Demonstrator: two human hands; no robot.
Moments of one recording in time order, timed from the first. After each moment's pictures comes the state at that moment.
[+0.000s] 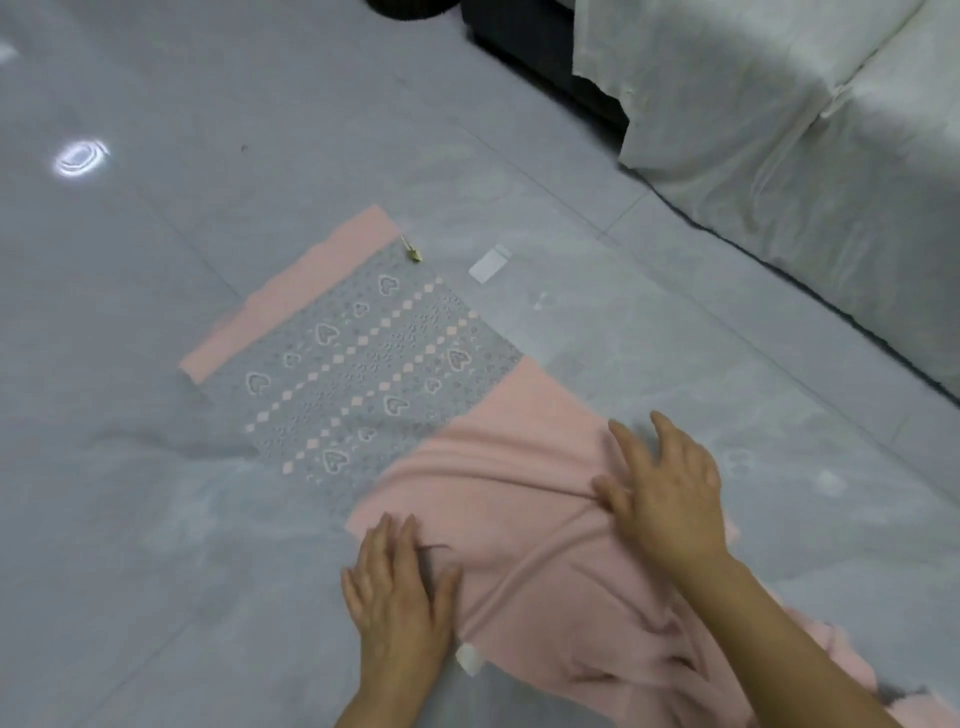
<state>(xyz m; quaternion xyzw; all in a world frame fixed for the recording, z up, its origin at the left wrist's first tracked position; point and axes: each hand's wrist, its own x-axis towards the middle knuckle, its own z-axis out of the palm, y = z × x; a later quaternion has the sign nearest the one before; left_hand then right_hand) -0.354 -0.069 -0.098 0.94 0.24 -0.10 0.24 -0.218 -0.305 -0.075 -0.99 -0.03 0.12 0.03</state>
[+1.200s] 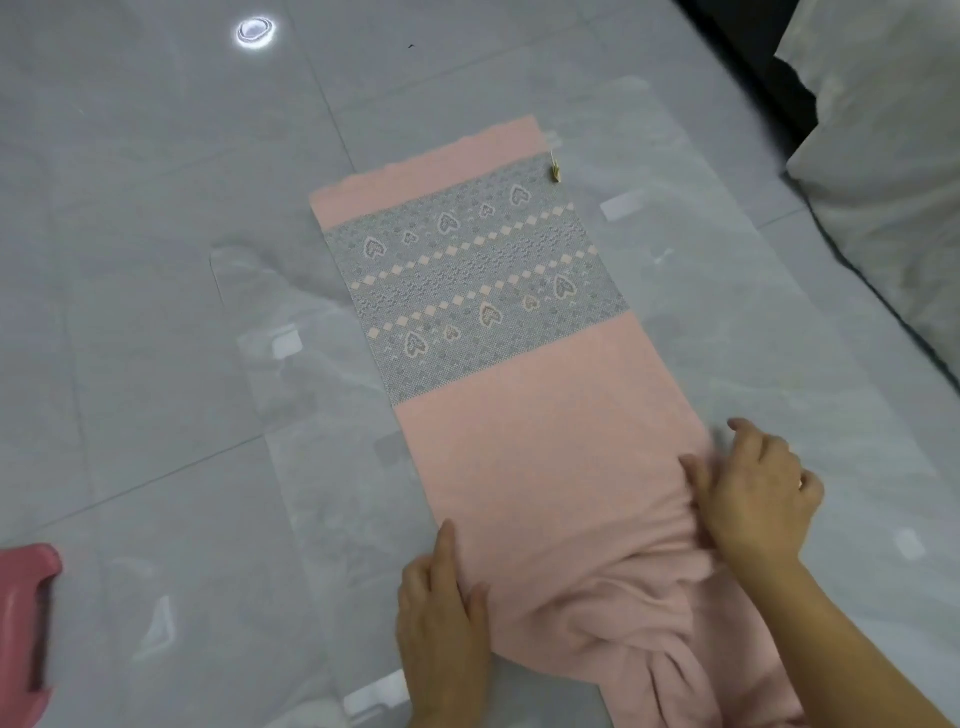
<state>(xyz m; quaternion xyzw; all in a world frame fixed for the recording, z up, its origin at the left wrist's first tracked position) -0.442 -0.155 -0.092 0.83 0.45 -0.06 0.33 -0.218 -0.335 -0.093 -1.00 -0.05 0.06 0.04</state>
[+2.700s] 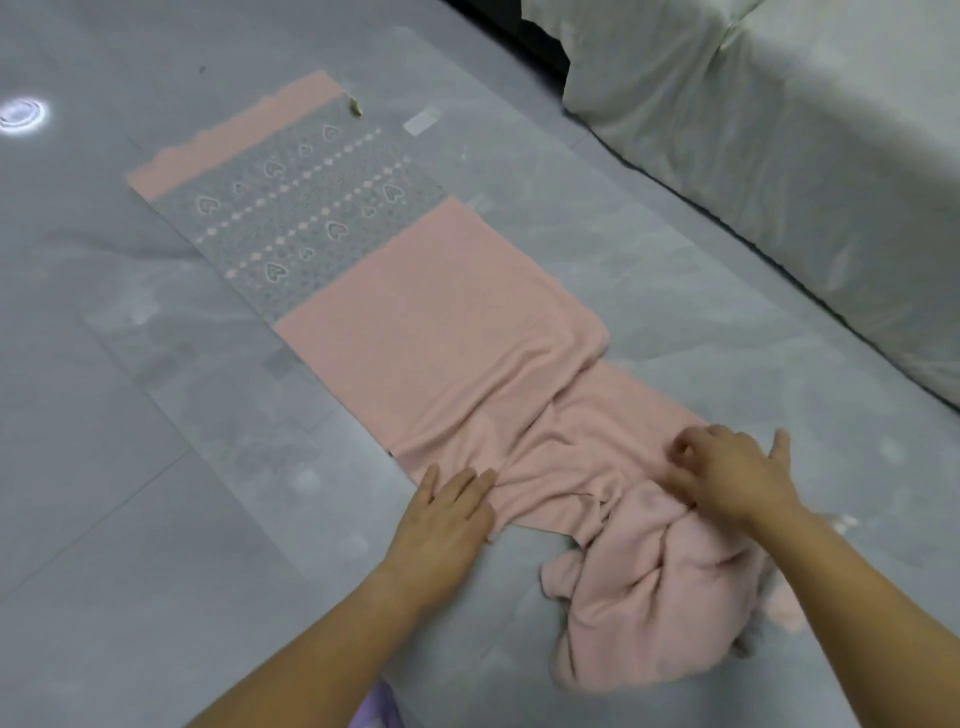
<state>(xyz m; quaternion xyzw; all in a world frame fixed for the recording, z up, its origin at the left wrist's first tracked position) -0.504 -0.186 -0.117 0.97 -0.25 -0.05 0.05 -0.403 -0.489 -0.049 -0.96 0.02 0.28 -0.06</state>
